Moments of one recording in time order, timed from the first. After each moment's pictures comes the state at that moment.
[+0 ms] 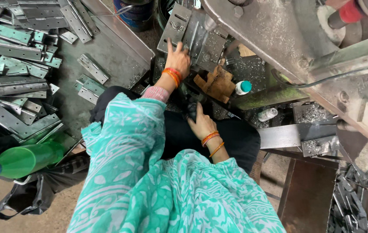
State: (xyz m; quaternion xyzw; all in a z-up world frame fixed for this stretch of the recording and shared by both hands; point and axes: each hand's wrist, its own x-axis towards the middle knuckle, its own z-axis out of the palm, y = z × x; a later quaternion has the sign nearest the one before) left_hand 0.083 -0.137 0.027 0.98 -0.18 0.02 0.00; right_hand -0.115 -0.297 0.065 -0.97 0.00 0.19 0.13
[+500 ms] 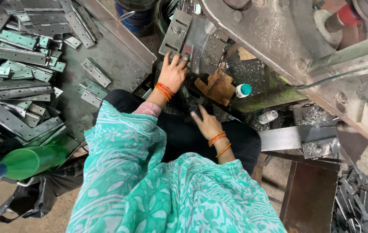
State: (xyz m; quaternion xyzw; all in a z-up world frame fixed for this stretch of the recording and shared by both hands) left_hand 0.026 -0.104 0.030 0.91 -0.23 0.31 0.12; right_hand -0.105 -0.321 0.058 -0.96 -0.02 0.18 0.21
